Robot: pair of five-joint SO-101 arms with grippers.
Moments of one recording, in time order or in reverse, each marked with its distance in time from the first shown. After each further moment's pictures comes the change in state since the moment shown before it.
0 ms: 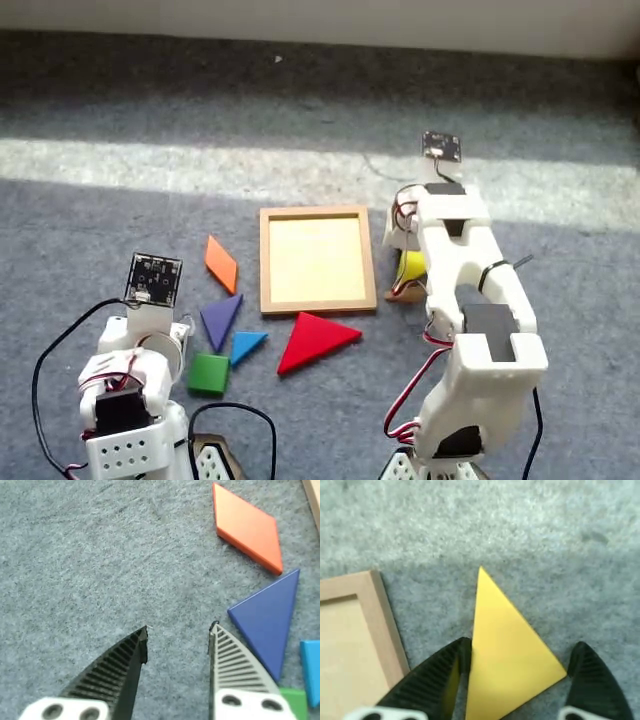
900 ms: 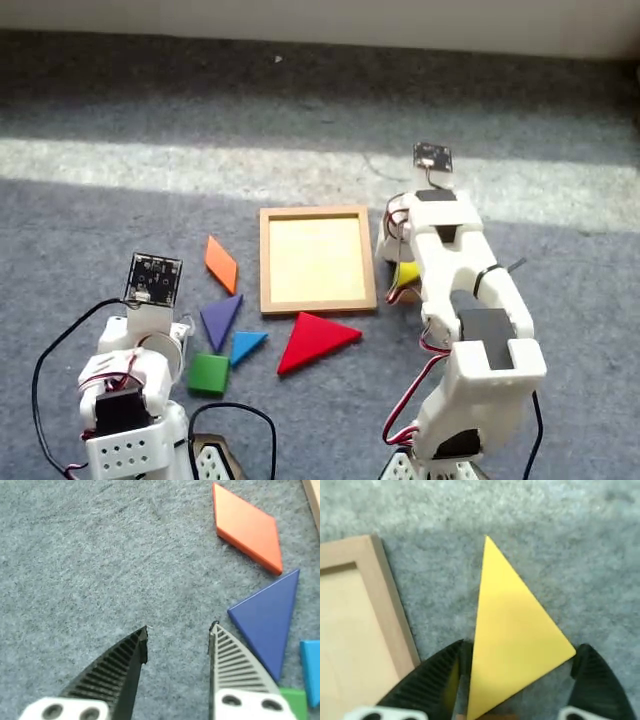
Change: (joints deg) left arm 0.0 0.0 0.0 0.0 0.0; right arm -1.9 -1.1 3.5 0.9 -2.1
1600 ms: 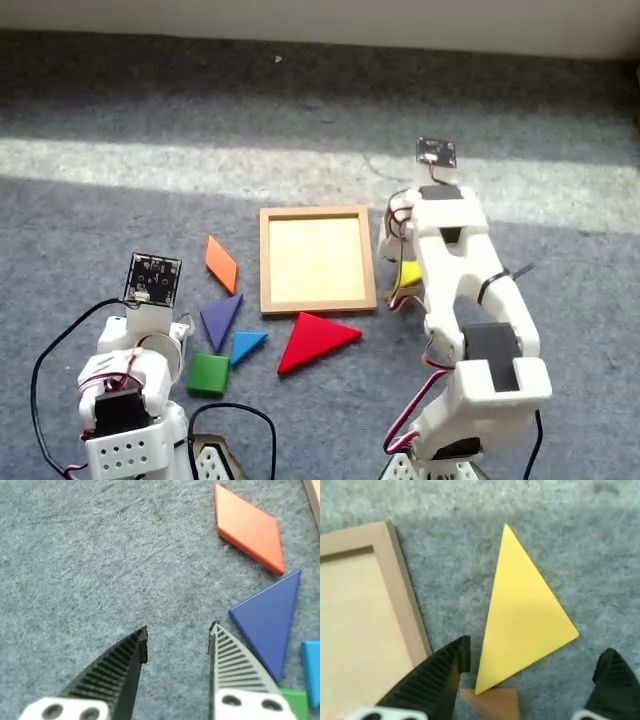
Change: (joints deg) left arm -0.2 0.0 -0.1 0.0 0.0; right arm -0.6 -5.2 0.5 5.3 0.0
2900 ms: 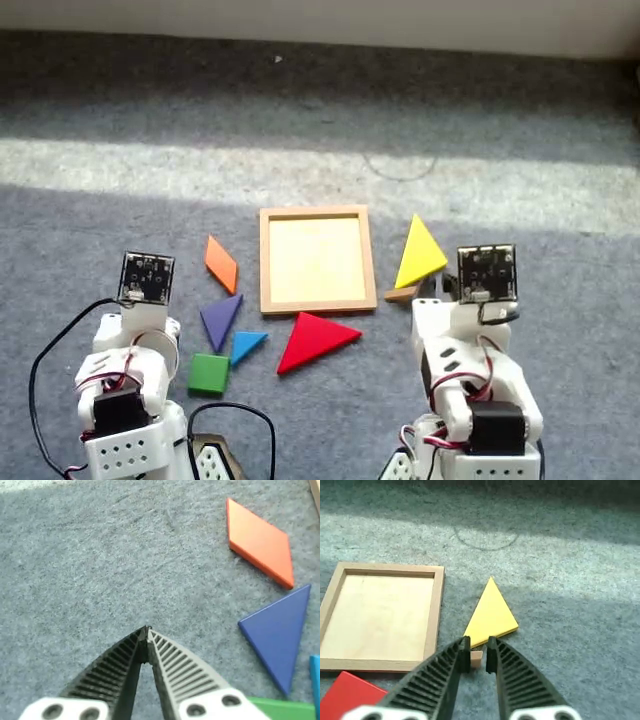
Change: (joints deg) left arm -1.3 0.0 -0.2 -2.5 0.5; right arm 4.7 -101.0 51.3 4.6 16.4
